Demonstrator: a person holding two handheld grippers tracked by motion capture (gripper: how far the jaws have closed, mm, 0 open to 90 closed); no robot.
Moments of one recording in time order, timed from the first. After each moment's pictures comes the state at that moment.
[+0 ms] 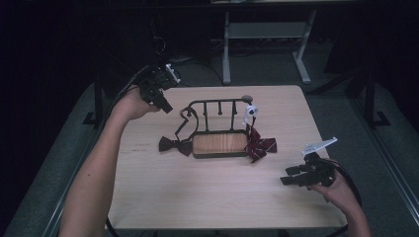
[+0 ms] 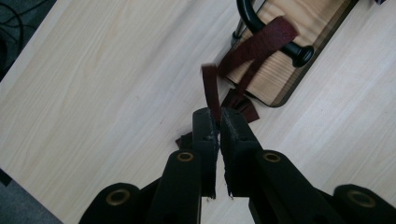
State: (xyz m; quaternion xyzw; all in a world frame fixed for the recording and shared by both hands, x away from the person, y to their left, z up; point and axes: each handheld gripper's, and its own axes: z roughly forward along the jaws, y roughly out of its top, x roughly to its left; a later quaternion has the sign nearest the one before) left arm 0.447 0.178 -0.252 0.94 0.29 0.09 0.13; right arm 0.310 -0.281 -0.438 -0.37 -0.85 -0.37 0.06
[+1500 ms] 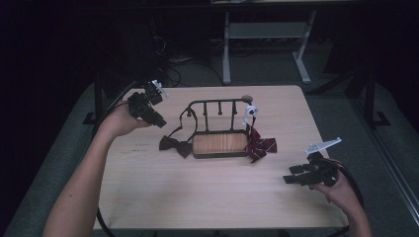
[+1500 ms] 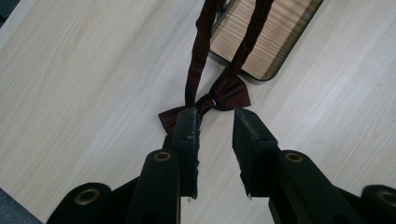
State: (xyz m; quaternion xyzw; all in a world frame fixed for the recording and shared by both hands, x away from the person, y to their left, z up) left arm 0.416 0.206 -0.274 0.94 0.29 0.08 0.16; right arm 0.310 -0.291 -0.441 -0.40 -0.84 -0.37 0.04
